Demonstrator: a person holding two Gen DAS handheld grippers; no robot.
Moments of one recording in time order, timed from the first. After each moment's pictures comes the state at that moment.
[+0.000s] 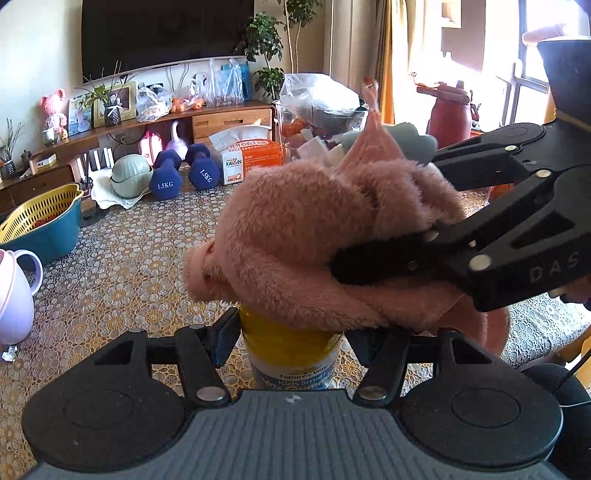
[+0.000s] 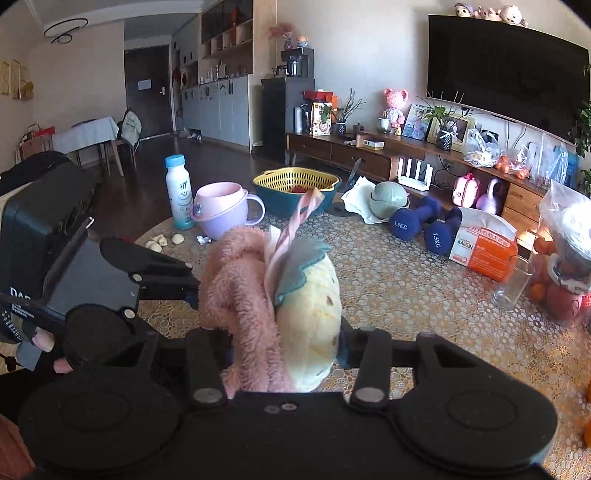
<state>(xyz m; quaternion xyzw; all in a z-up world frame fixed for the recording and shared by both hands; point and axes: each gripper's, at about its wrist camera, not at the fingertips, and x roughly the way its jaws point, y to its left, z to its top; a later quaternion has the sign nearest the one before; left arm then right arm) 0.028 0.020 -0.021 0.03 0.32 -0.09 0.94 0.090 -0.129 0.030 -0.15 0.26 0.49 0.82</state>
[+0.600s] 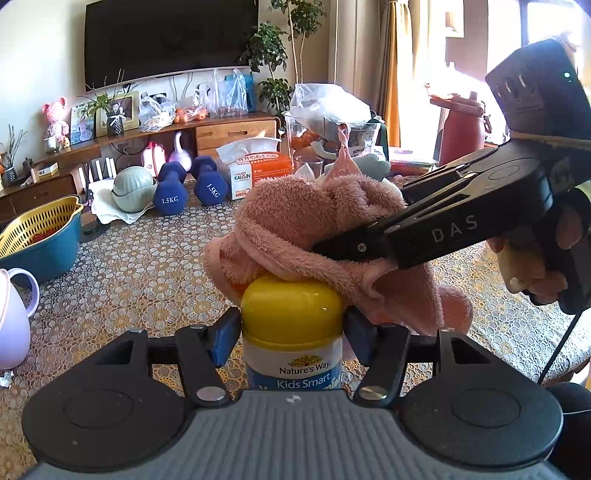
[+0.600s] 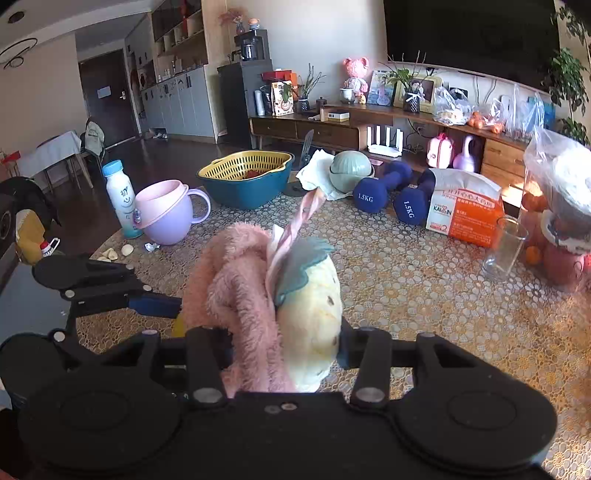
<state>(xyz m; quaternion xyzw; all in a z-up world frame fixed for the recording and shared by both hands) 0.056 0.033 -0.025 0.02 0.30 -0.09 0.95 0.166 -0.119 0.003 -0.10 0.33 0.44 0.83</state>
